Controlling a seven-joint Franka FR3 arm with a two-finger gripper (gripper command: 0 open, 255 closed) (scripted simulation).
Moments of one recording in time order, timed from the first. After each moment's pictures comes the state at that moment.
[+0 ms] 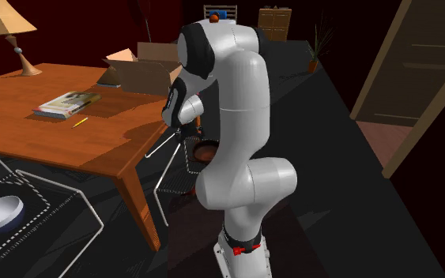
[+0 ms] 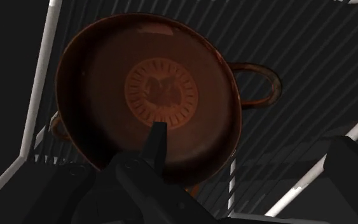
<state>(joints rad) 0.01 0.33 0.23 -2.25 -0.35 2.55 0.45</state>
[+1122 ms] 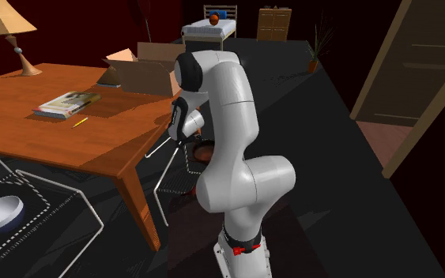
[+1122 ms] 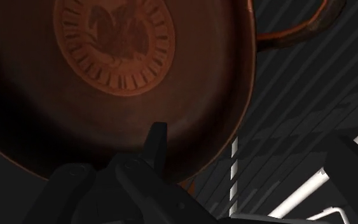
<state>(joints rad) 0.11 0.66 0.10 -2.02 -0.46 2.75 0.57</state>
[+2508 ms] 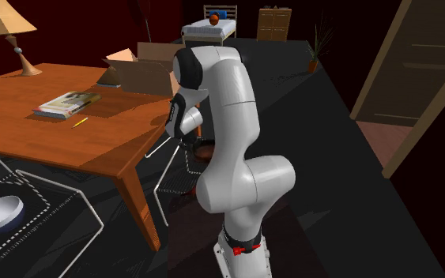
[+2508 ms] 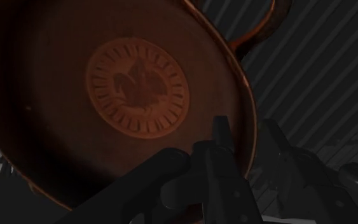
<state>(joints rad) 0.13 0.60 0.10 -2.05 -0.42 2.61 0.53</state>
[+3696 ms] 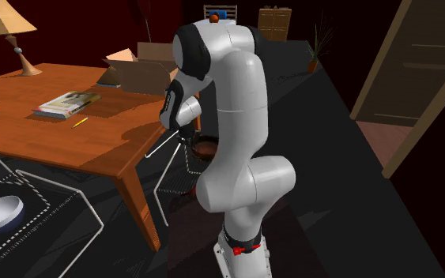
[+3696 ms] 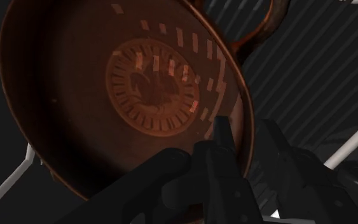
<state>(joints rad) 0.11 0.32 0.16 -2.26 -0.36 2.54 0.51</state>
